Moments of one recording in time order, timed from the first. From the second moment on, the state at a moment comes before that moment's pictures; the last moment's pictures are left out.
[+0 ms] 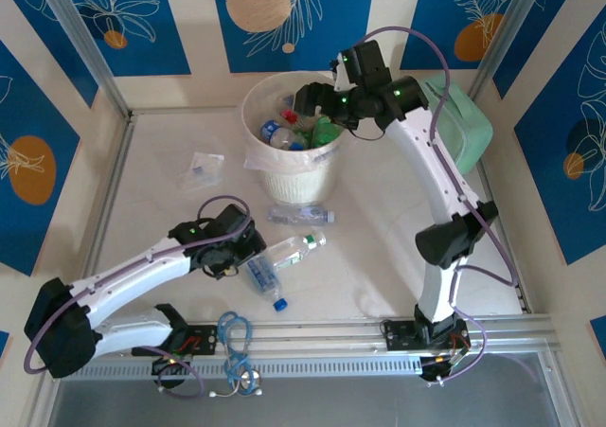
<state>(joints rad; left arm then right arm) -0.78 1.15 0.75 -0.79 -0.06 -1.28 0.52 1.84 2.25 -1.12 -0.24 0.58</state>
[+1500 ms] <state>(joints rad) -0.80 1.12 0.72 -0.59 0.00 -1.33 0.83 1.12 1.38 -0.96 -0.07 0.74</state>
